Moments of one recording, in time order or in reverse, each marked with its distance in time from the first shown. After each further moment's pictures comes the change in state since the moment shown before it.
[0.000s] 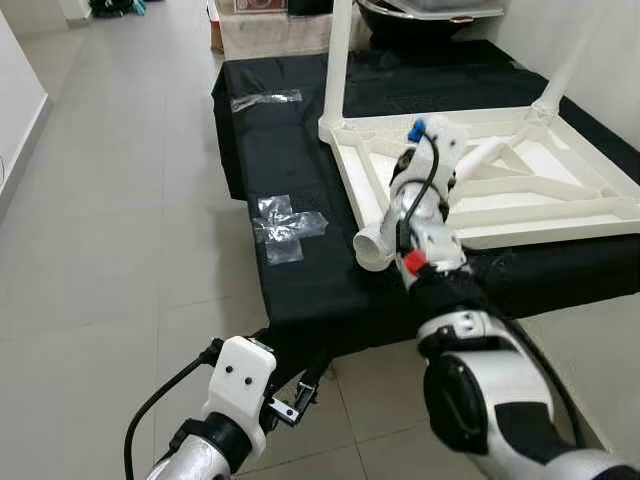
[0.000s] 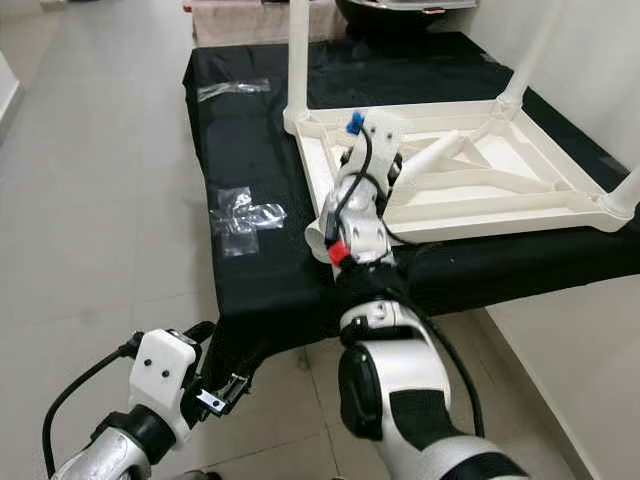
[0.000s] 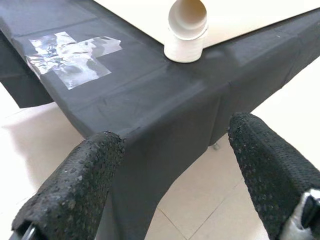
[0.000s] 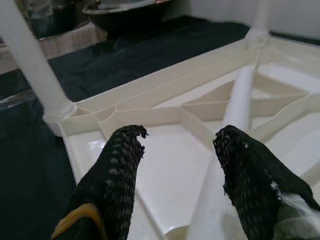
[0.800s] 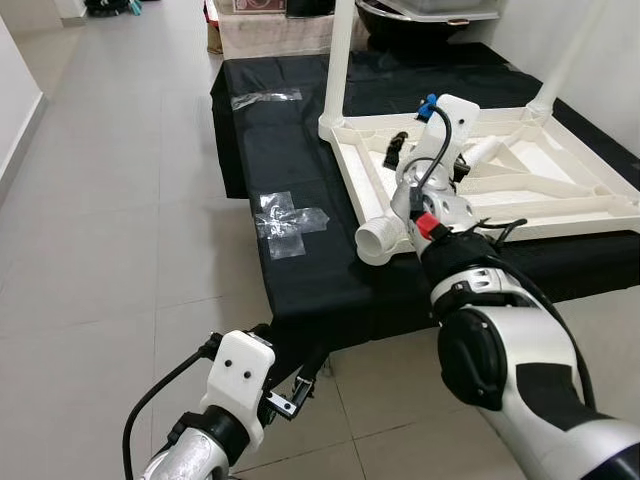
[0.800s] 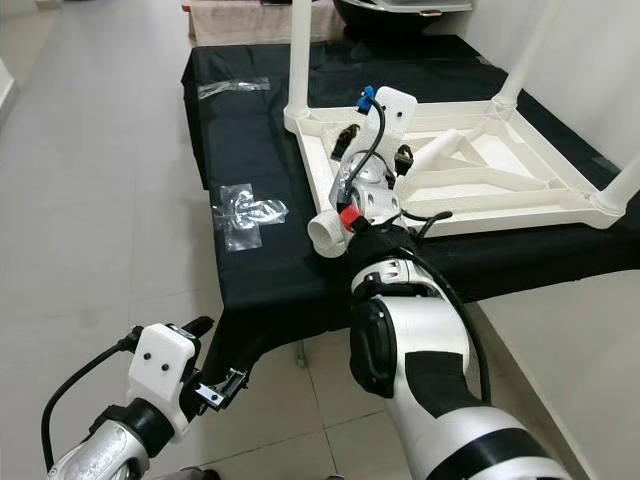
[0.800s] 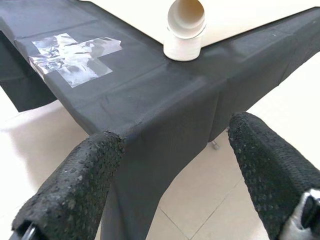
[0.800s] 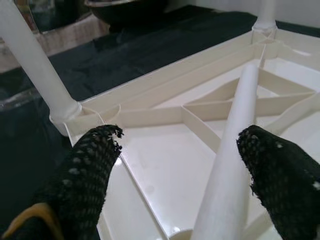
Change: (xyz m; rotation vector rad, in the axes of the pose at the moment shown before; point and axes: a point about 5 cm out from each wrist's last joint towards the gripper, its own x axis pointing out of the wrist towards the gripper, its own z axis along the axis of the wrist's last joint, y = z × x) left arm 0.004 0.002 0.001 0.007 -0.008 -0.001; right arm 0.020 0.000 0.022 0.013 0.059 0.022
